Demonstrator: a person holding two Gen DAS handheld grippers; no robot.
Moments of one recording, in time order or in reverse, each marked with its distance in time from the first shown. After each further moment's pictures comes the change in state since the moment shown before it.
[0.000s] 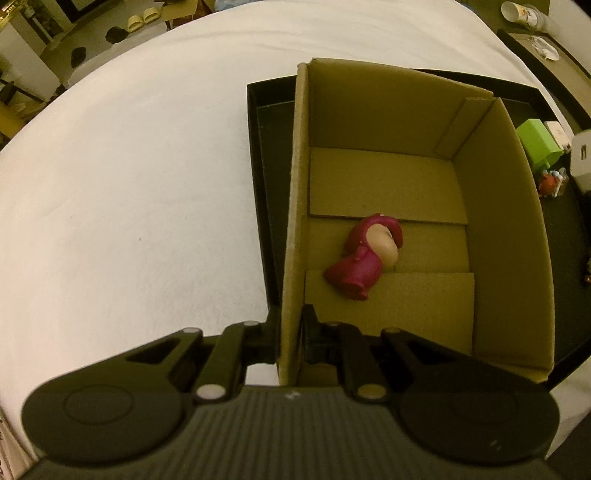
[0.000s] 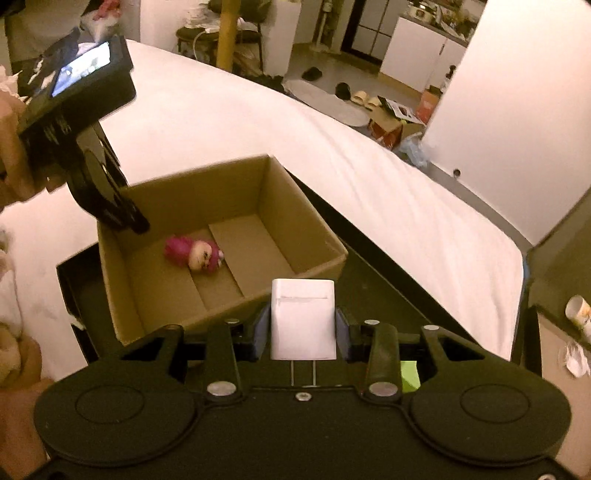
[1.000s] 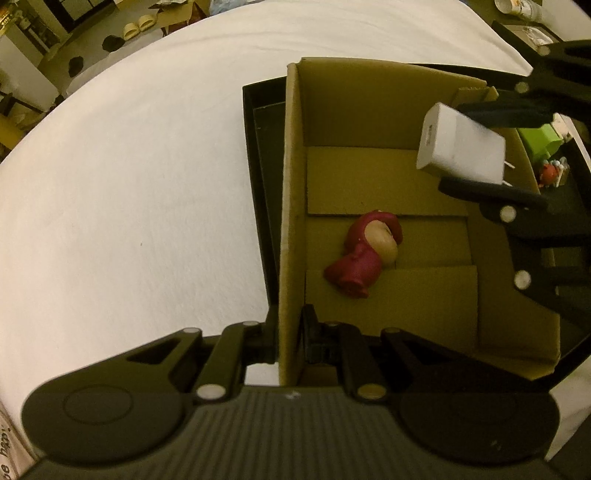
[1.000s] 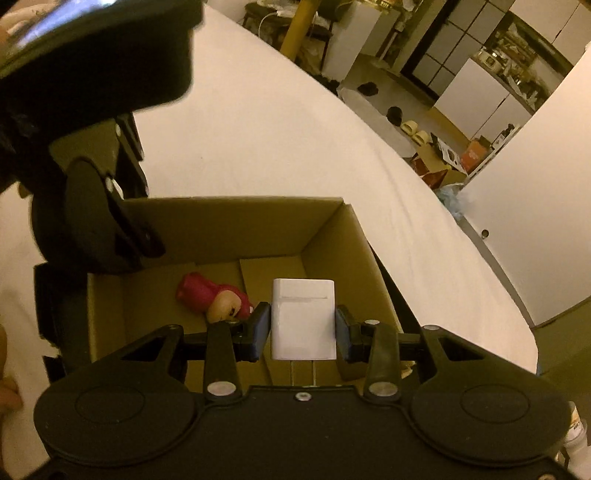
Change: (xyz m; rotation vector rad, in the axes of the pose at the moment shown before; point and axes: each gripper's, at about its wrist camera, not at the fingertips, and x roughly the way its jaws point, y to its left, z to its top) left arm 0.002 -0.006 -0.005 0.030 -0.011 0.019; right arm 0.067 0.060 0.050 -0.276 0.009 -0.006
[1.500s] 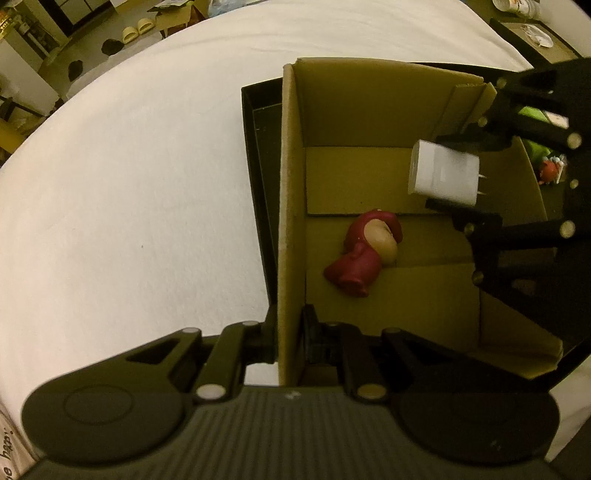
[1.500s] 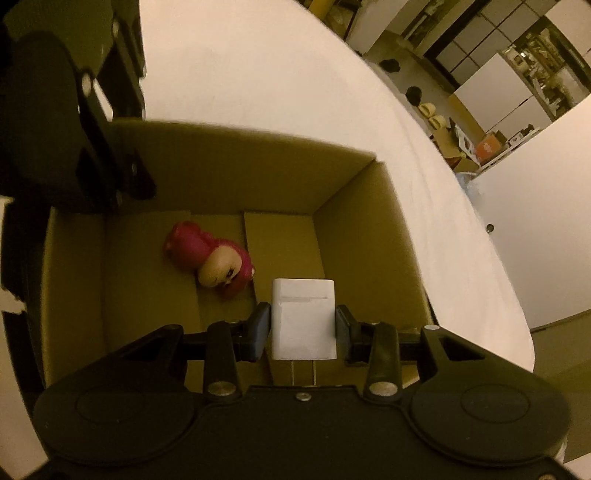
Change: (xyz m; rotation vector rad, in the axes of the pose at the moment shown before) left arm -0.001 -0.003 -0.001 0.008 -0.004 0.007; right arm 0.034 0.019 -0.010 -0.131 0.115 -0.019
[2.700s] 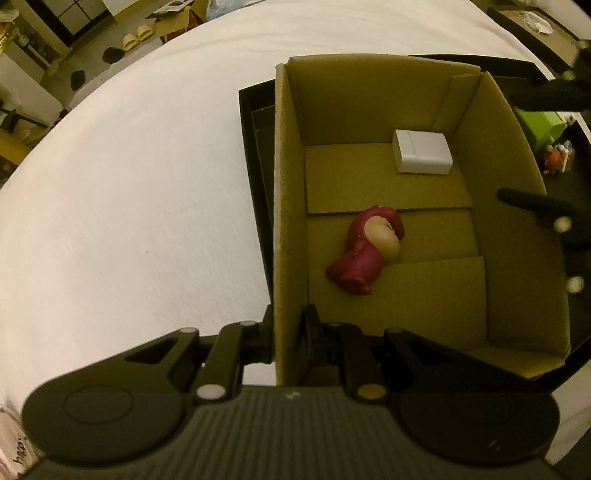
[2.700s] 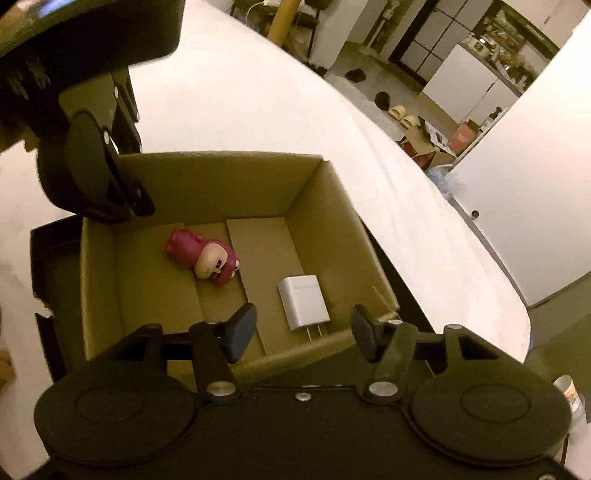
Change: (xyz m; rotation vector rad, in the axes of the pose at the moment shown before) left arm 0.002 -0.015 0.001 0.020 0.005 0.052; right arm -0.058 -0.024 -0.038 0.165 -0.100 -0.006
